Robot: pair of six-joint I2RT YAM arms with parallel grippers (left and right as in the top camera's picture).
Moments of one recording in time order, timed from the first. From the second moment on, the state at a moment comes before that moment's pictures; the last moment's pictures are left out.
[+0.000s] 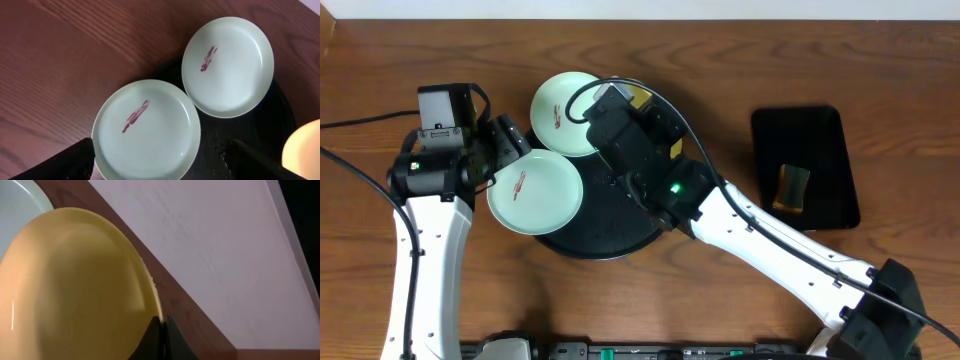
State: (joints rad) left arm 0.09 1.31 1.25 -0.92 -0.03 -0.44; right arm 0.91 1.73 1.48 -0.39 0.88 -0.40
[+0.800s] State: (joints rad) left arm 0.09 1.31 1.25 -0.92 -0.03 -0.44; right arm 0.81 1.73 1.48 -0.43 0.48 -0.27
